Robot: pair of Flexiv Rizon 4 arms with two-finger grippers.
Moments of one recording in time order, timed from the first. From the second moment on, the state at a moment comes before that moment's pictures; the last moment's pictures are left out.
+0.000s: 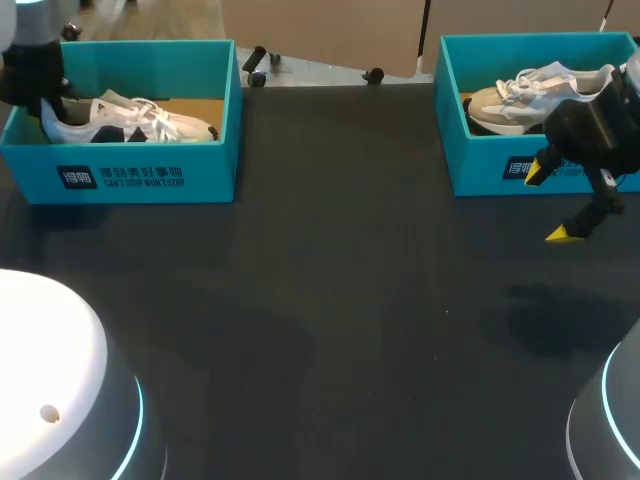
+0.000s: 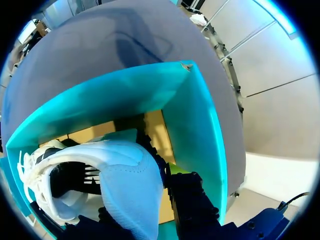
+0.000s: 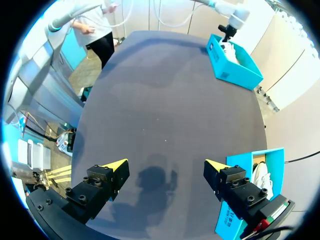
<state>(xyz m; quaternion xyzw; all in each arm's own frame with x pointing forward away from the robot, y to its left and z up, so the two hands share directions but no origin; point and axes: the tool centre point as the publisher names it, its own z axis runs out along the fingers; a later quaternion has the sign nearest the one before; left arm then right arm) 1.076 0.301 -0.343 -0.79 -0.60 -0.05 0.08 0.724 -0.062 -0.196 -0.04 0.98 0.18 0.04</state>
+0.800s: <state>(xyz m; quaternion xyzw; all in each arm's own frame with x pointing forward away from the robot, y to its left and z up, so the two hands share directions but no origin) 1.059 0.302 -0.379 -0.79 -0.60 -0.04 0.10 0.724 -0.062 -0.196 -0.04 0.98 0.18 0.04</state>
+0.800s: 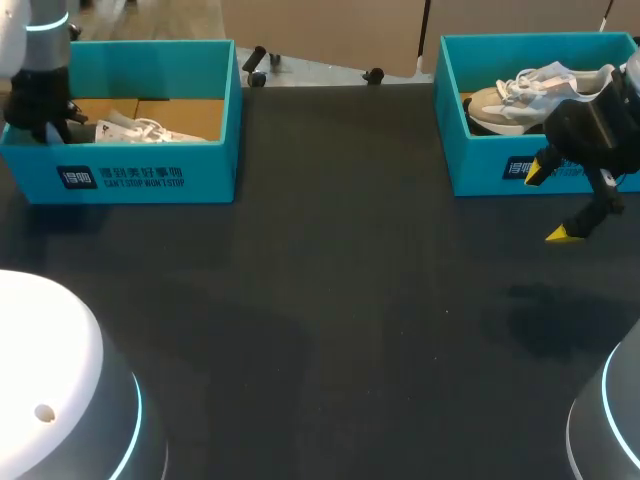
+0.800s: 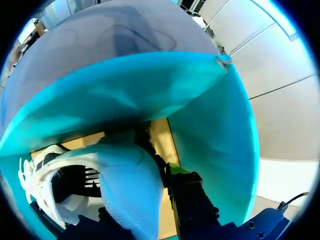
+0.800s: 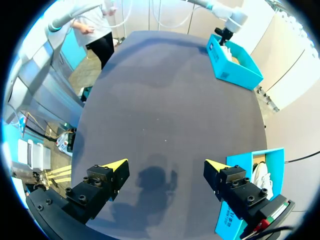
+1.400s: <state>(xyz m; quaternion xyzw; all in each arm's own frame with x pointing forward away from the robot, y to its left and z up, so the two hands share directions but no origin) 1.061 0.302 -0.389 -0.80 -0.59 -0.02 0.12 0.724 -0.062 -0.196 -0.04 0.98 0.18 0.04</state>
